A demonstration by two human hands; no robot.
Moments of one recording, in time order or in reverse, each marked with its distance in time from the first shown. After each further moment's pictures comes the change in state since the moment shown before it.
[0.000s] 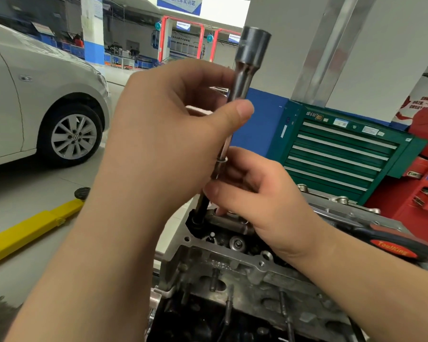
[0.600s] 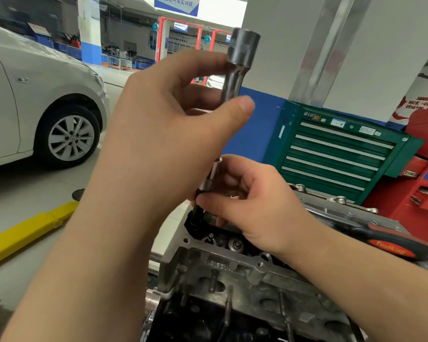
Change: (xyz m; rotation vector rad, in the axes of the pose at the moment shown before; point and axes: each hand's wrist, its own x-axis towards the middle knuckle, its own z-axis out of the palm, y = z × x) left_hand 0.000 0.000 -0.002 -0.069 -0.034 -0.003; right_hand 0.000 0.001 0.001 -0.137 0.000 0.069
